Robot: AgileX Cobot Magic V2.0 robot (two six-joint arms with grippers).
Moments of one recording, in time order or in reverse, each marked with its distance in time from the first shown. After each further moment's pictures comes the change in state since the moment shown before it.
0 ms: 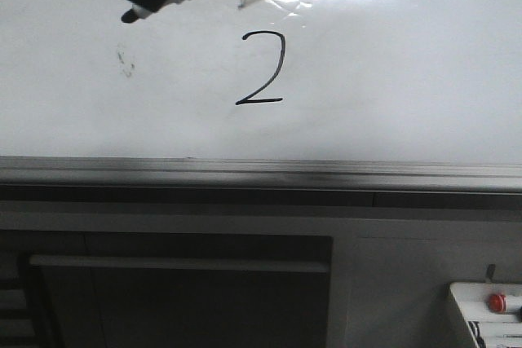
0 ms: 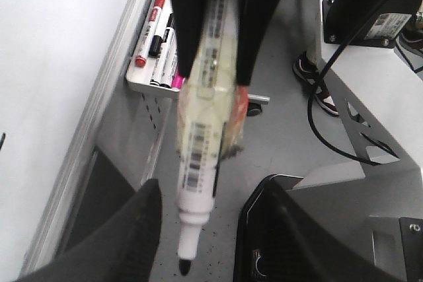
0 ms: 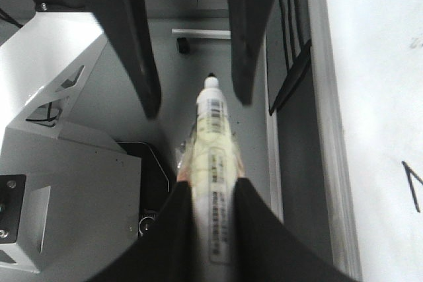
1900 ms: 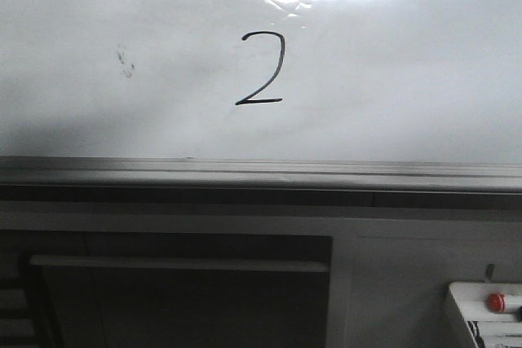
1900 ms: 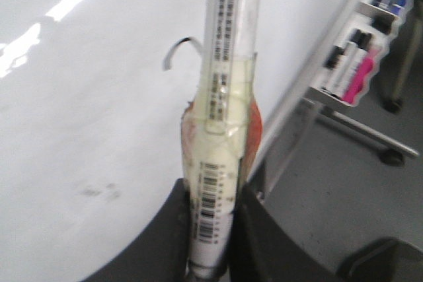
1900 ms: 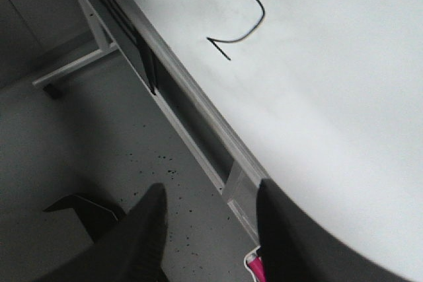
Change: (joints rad) left arm 0.183 -0.108 0.115 0.207 -0.340 -0.297; right arm -0.356 -0.338 0.143 -0.134 -0.018 0.370
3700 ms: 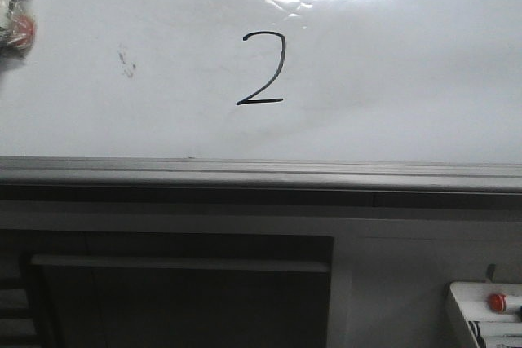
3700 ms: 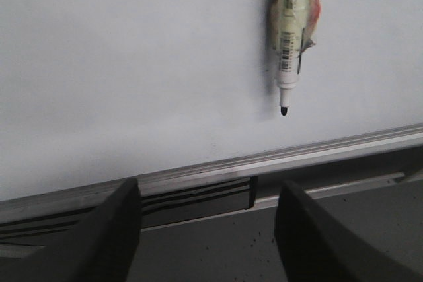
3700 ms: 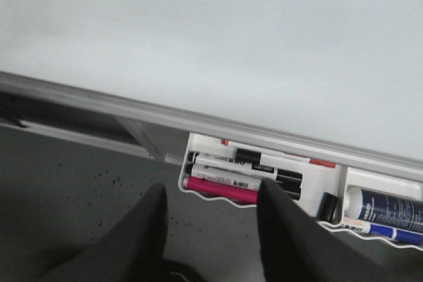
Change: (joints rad) left arm 0.412 -0.290 0.128 0.426 0.166 -0.548; right arm -0.026 -0.185 0.197 -0.480 -0.092 0.800
